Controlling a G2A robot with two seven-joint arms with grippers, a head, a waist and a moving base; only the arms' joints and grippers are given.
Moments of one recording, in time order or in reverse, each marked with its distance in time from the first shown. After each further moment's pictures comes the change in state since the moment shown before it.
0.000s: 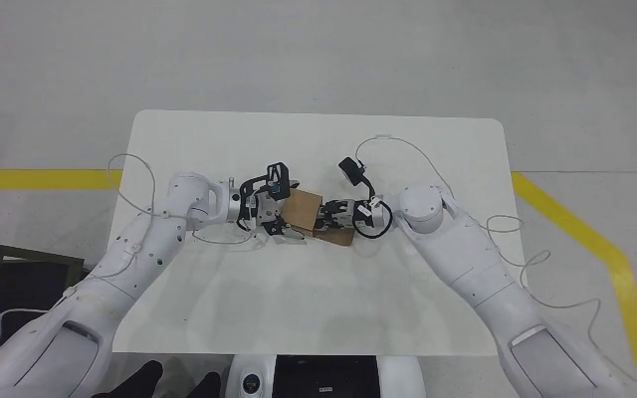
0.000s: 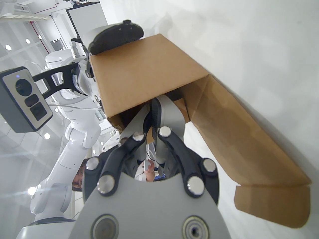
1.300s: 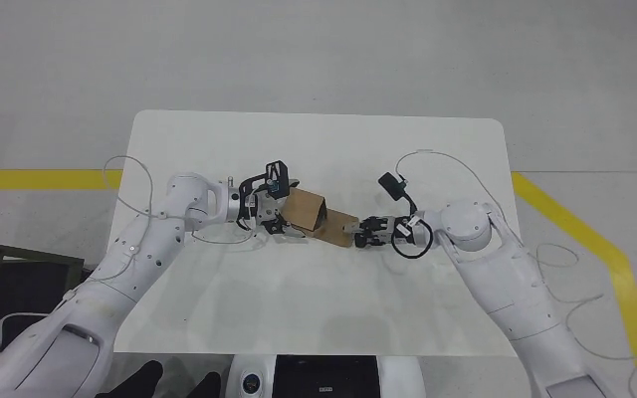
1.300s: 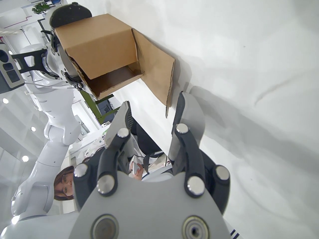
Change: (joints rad) left arm 0.025 -0.005 -0.047 -0.021 -0.002 0.000 -0.023; right arm -0.226 0.138 0.240 -0.285 -0.237 0.147 0.126
